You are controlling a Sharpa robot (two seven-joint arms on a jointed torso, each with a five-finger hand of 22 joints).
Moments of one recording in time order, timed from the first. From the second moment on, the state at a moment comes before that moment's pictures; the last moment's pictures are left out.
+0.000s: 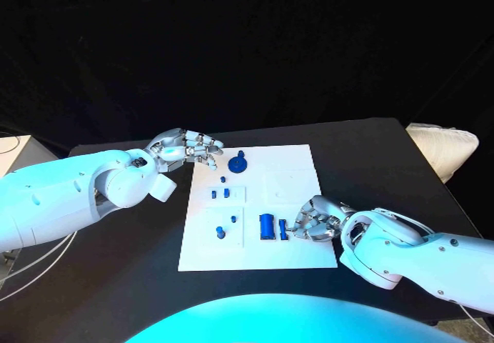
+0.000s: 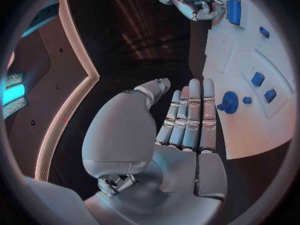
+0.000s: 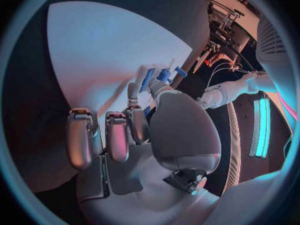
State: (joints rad) left arm 1.14 -0.92 -0.06 1.44 -0.20 0.02 0.25; left_hand 1.35 -0.18 0.48 0.06 0.28 0.86 0.22 0.28 0.21 0.95 0.16 0.38 0.07 0.94 0.09 0.80 0.35 0.17 0.84 0.19 0.64 0.54; right arm 1.04 -0.92 -0.22 1.81 -1.26 -0.44 -0.47; right_hand 1.20 -0.18 0.22 0.29 0.22 1.04 0.06 0.47 0.36 1.46 -0.01 1.31 1.31 1.46 -0.07 1.53 1.31 0.03 1.47 0.04 1.45 1.31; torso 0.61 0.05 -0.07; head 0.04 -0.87
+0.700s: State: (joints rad) left arm 1.13 -0.79 -0.06 1.24 -0.08 -0.05 0.36; left_hand 1.35 -0.18 0.52 0.08 0.15 0.90 0.18 0.30 0.22 1.06 0.13 0.29 0.06 0.89 0.10 0.62 0.30 0.17 0.80 0.21 0.55 0.49; right arm 1.17 -0.81 -0.18 1.37 -0.47 -0.49 0.16; right_hand 1.42 -0.20 0.41 0.21 0.16 0.90 0.13 0.38 0.33 1.11 0.06 0.47 0.84 1.30 -0.01 0.90 0.88 0.17 1.14 0.09 0.43 1.15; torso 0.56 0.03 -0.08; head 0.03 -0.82
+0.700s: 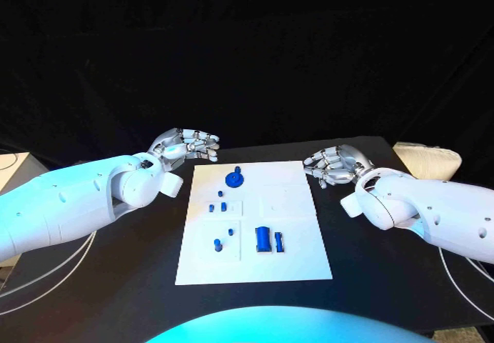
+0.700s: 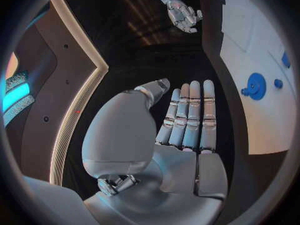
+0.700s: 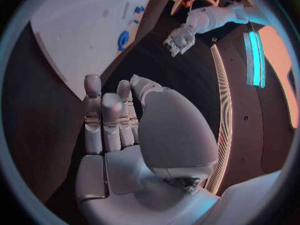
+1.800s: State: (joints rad) left arm 1.07 -0.76 -0.02 1.42 0.03 -0.41 0.45; left_hand 0.10 0.00 0.02 0.00 0.01 0.02 0.00 0.01 0.00 0.04 0.00 0.01 0.00 0.02 0.00 0.01 0.01 0.02 0.02 0.01 0.01 0.01; right arm 1.06 -0.77 -0.01 1.54 -0.07 -0.67 0.44; right_hand 0.09 0.00 0.02 0.00 0.01 0.03 0.01 0.01 0.01 0.04 0.00 0.01 0.01 0.03 0.00 0.01 0.01 0.01 0.03 0.01 0.00 0.02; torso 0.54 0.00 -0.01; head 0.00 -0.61
